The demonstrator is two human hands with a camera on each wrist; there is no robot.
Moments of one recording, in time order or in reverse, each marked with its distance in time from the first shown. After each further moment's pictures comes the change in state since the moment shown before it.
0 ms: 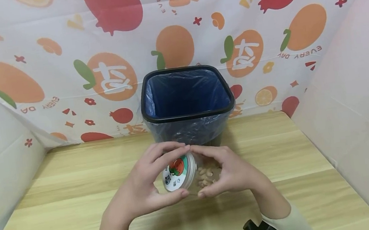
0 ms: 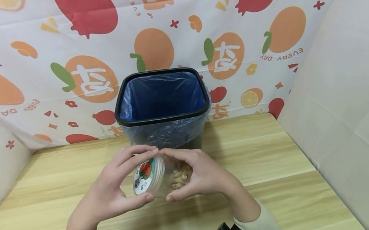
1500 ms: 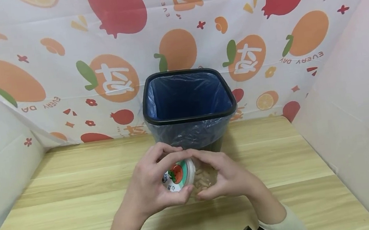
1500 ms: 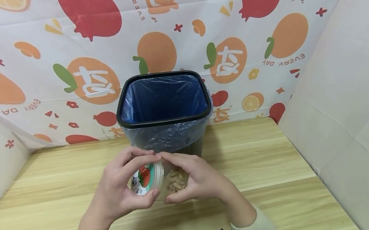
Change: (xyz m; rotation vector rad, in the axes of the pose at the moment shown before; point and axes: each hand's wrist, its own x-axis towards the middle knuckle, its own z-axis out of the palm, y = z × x) left_hand 0.006 -0.005 0.018 0.128 0.210 0.005; right_hand 0.006 0.012 0.009 -0.016 -0.021 -0.133
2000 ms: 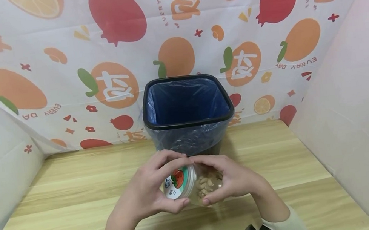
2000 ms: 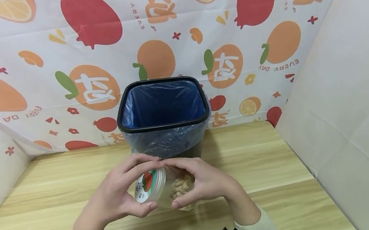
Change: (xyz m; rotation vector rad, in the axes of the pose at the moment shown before) left_hand -0.003 -0.011 -0.011 -0.054 -0.179 0.102; right_hand -0.008 -0.001 -0.014 0.080 -0.102 0.100
